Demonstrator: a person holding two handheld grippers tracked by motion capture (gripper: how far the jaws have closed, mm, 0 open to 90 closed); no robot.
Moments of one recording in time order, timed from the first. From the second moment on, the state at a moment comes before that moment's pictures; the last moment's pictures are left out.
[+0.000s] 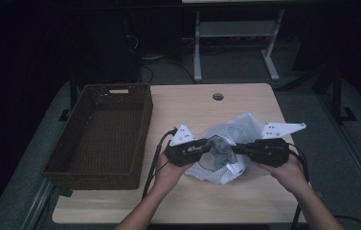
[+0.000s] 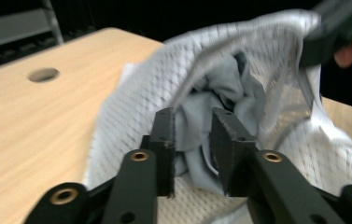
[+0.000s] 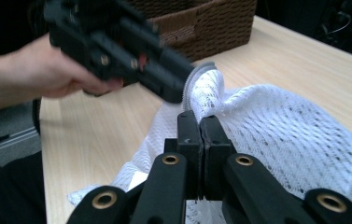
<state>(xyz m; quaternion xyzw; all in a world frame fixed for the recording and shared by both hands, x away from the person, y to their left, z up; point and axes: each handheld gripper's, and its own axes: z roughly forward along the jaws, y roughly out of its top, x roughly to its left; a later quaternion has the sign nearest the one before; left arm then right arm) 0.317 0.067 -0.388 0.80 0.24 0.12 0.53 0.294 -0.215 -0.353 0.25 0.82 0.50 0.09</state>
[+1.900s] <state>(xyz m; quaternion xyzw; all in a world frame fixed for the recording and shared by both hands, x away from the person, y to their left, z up) 0.335 0.042 -0.432 0.88 0.20 0.08 0.43 0.360 -0.239 -0.414 0.32 0.85 0.40 0.12</state>
